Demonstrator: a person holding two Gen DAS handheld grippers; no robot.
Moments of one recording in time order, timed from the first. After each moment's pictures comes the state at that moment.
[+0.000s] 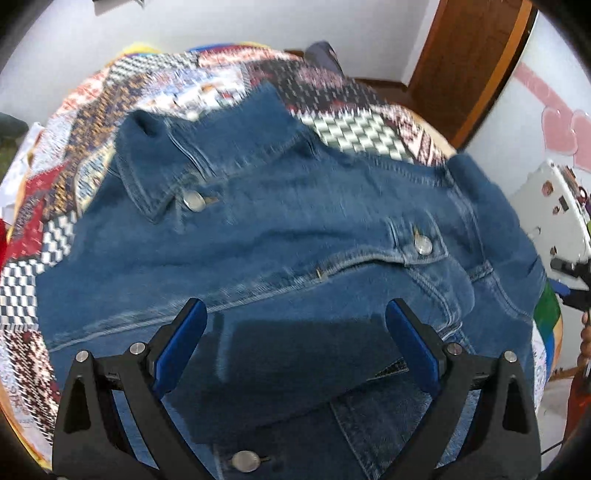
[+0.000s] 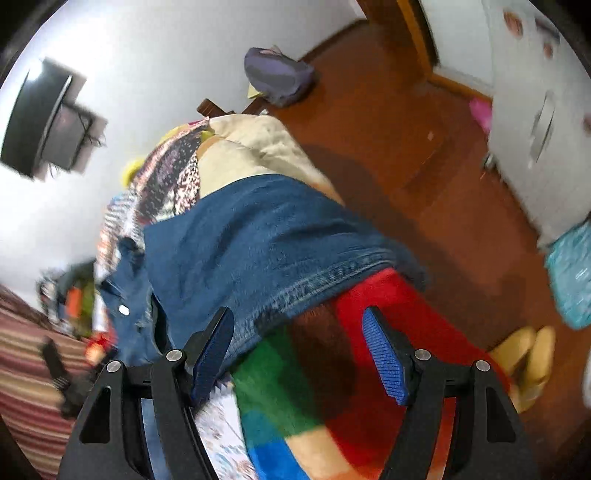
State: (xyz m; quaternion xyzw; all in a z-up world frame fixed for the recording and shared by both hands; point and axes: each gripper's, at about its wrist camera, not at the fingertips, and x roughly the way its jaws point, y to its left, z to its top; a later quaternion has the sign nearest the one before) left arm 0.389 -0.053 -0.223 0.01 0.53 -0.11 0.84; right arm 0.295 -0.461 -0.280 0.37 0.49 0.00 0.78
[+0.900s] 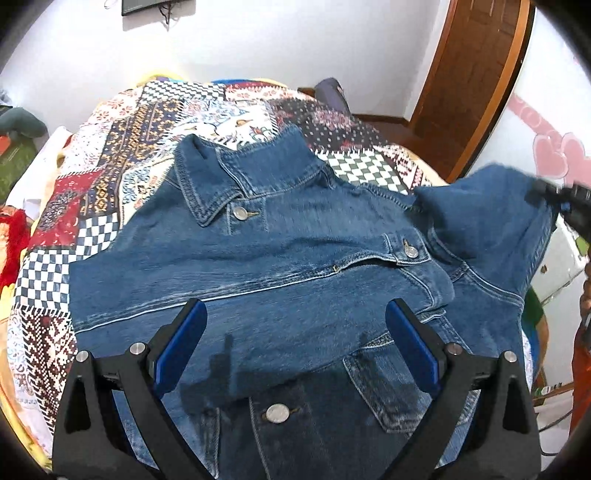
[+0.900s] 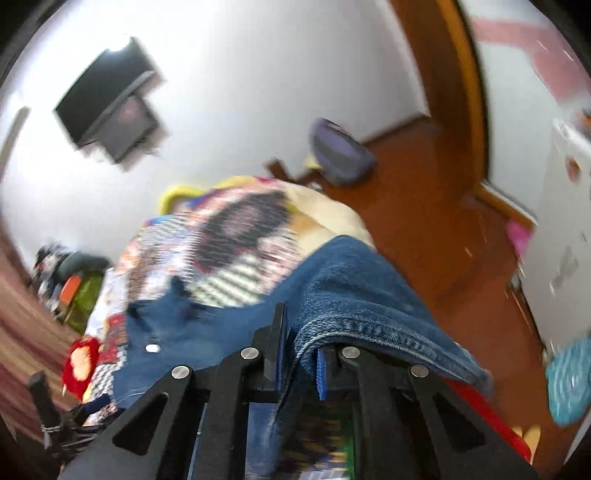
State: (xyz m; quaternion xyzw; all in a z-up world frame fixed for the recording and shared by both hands) left arm 0.335 -0.012 -0.172 -0.01 0.46 -0.09 0.88; right arm 0.344 -0.360 -0.160 0.23 0.35 0.03 0.91
